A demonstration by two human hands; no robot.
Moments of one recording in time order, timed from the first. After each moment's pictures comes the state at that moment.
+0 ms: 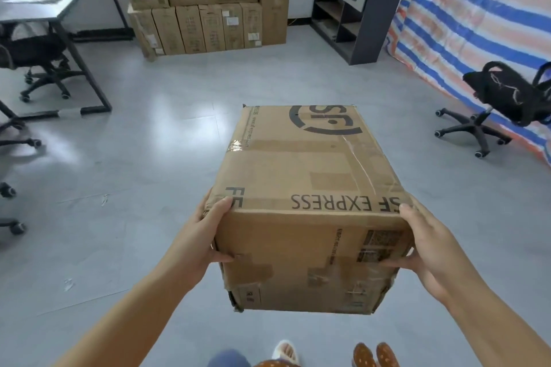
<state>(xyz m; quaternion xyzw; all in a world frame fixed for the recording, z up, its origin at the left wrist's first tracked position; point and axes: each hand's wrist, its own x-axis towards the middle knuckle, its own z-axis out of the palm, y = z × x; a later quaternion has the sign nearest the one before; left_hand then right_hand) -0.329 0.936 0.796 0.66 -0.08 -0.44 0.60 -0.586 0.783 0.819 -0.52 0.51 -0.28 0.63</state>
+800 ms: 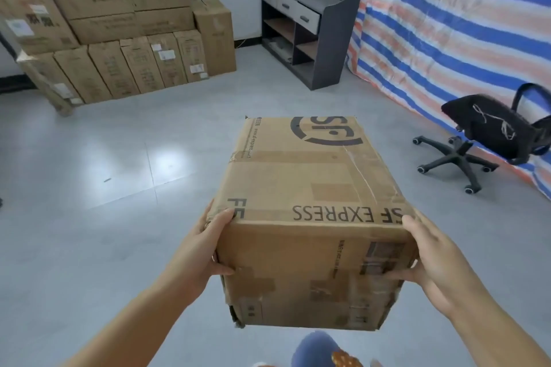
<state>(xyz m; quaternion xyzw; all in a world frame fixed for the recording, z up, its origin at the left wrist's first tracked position) -0.120 0.394 0.802 0.65 -0.13 -0.51 0.55 -0.401 0.290 0.825 -0.44 0.56 -0.34 0.61</state>
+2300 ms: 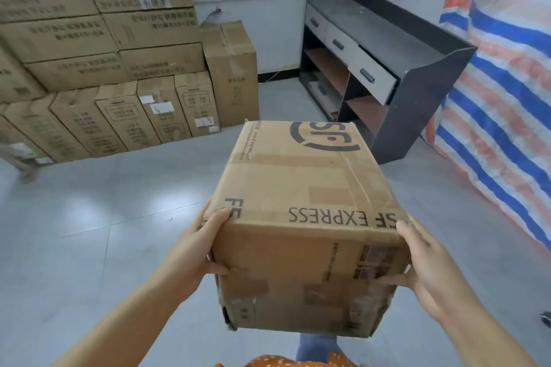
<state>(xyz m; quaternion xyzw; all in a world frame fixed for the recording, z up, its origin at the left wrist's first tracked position) 0.321 -0.486 0.790 0.68 -0.09 -0.45 0.57 0.059 -0.637 0.789 -0.47 0.54 -0.27 0.64</state>
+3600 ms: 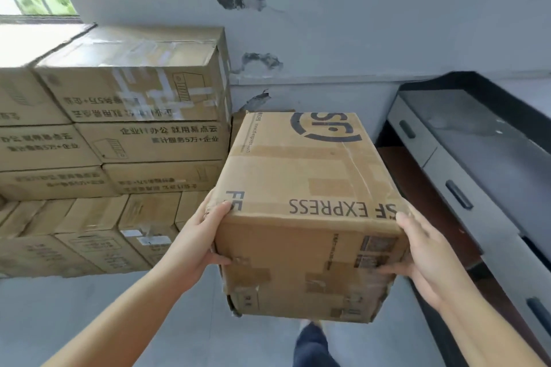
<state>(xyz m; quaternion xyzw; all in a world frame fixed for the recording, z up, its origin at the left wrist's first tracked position) 0.941 -1.155 0.819 0.67 -0.07 -0.37 0.64 0.720 -1.360 0.818 -0.57 0.44 -0.24 0.65</state>
